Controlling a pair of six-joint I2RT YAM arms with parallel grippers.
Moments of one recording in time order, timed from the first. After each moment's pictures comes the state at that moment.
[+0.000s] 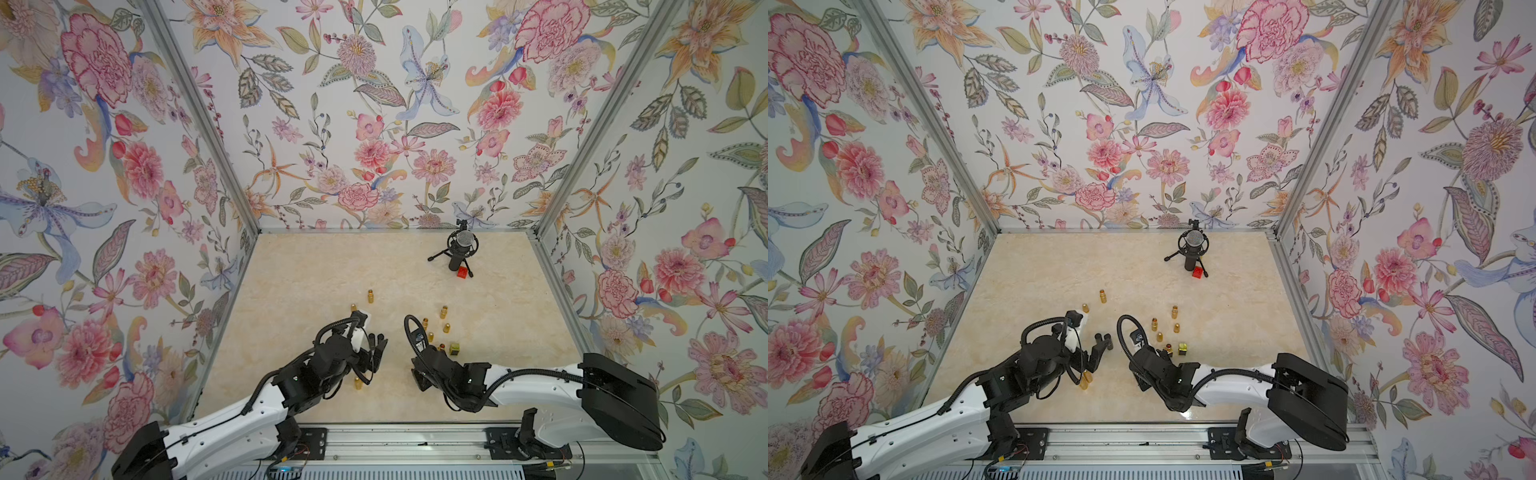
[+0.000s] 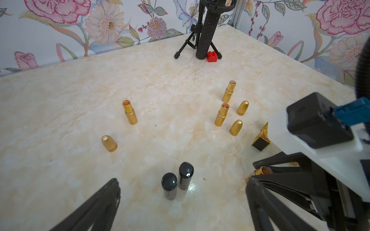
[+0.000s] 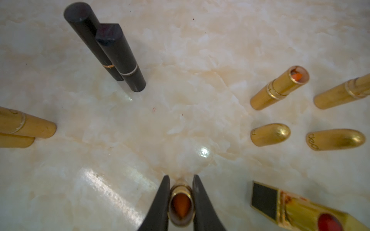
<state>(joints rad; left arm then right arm) -0.92 0.83 0.40 -0.01 -0.30 -0.20 1.19 1.40 0.54 0.01 0.40 0.41</state>
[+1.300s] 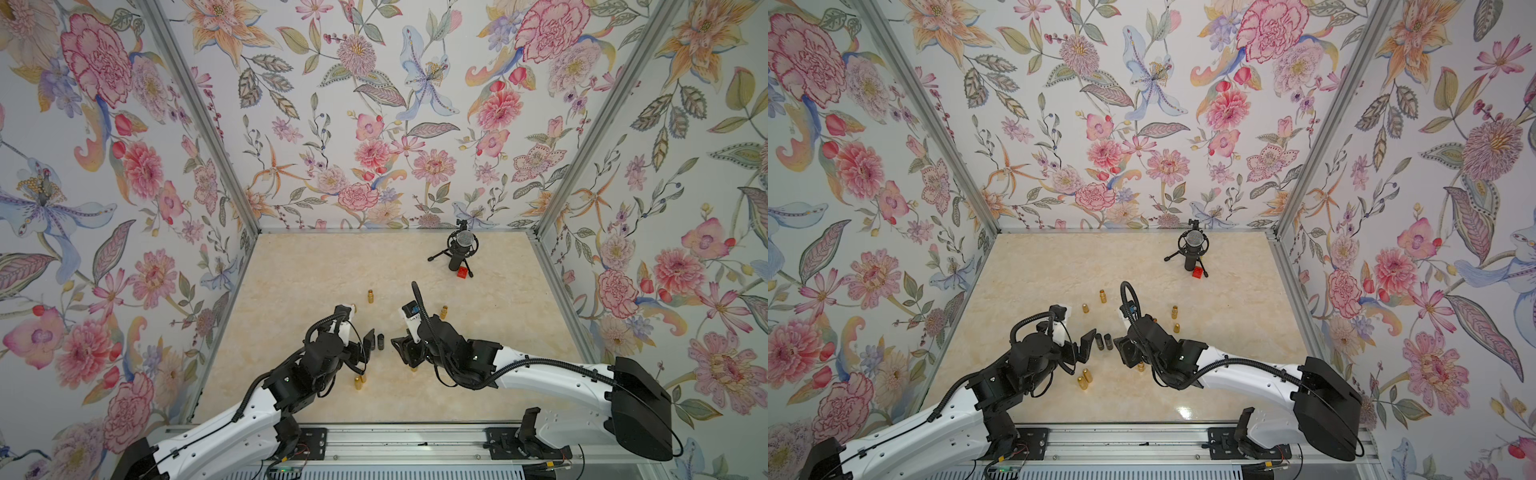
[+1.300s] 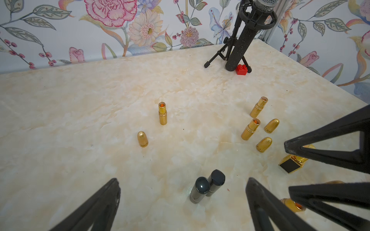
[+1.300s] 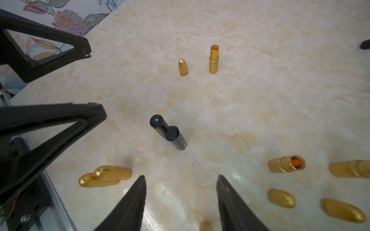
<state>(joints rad) -0.84 0.75 0.41 -0.09 -0.41 -0.26 1.07 1.36 0.81 -0.10 0.16 0.36</state>
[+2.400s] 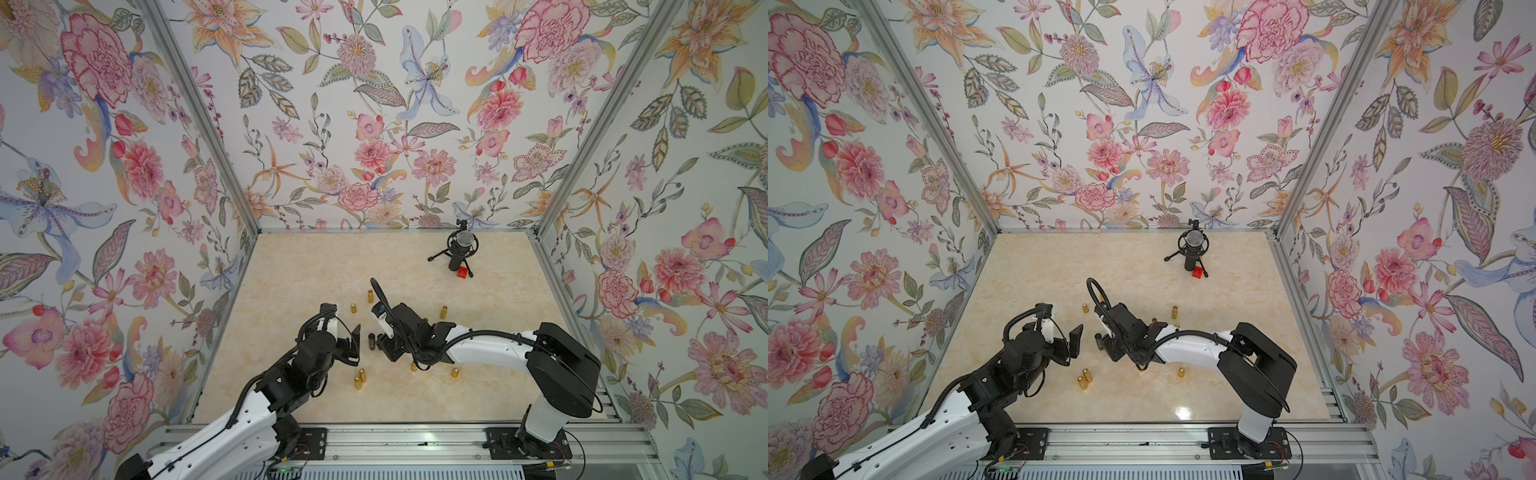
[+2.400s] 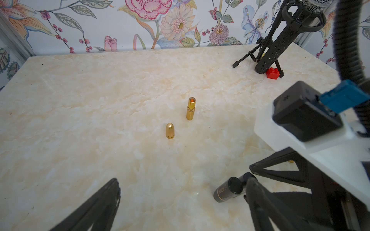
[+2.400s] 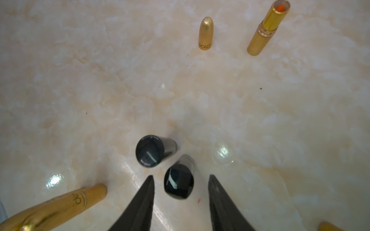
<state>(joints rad) -0.77 0.70 0.41 -0.18 -0.45 -0.30 1.03 1.72 1.02 -0.13 0.04 0.20</state>
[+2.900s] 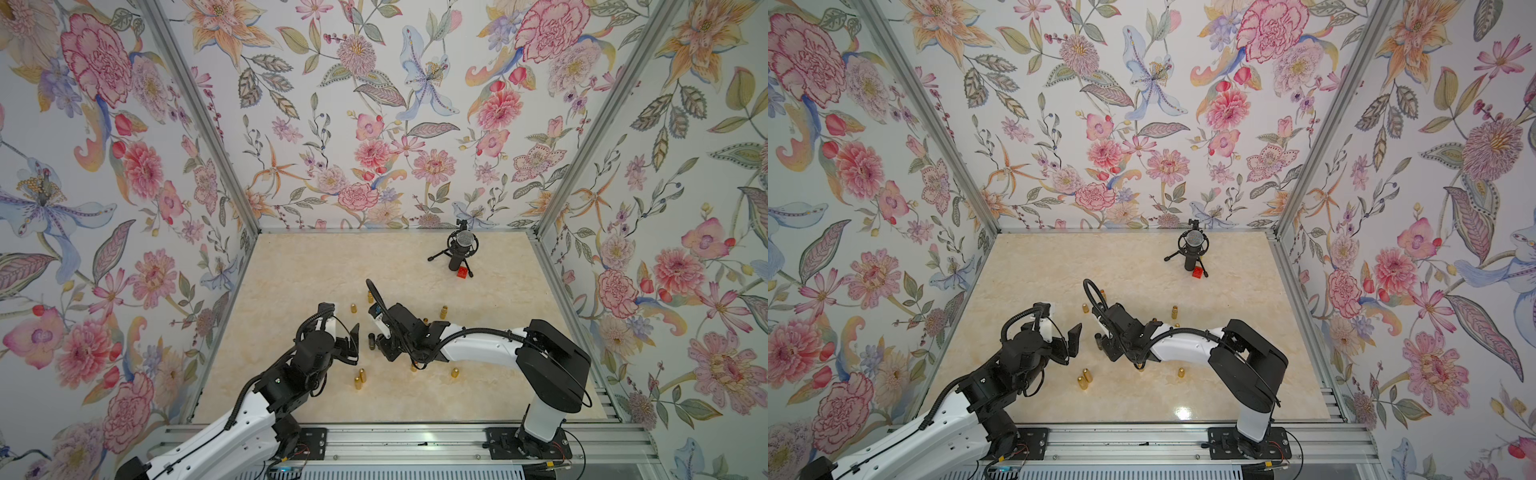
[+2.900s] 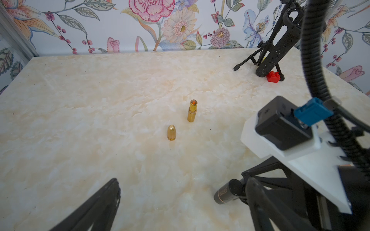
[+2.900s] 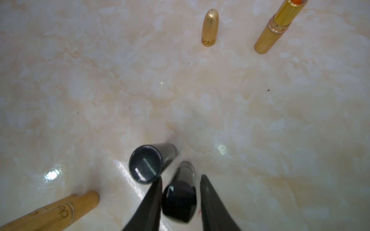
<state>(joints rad) -0.76 0.69 0.41 -0.18 -0.45 -0.31 1.03 1.77 1.05 -0.13 0.04 0.18</state>
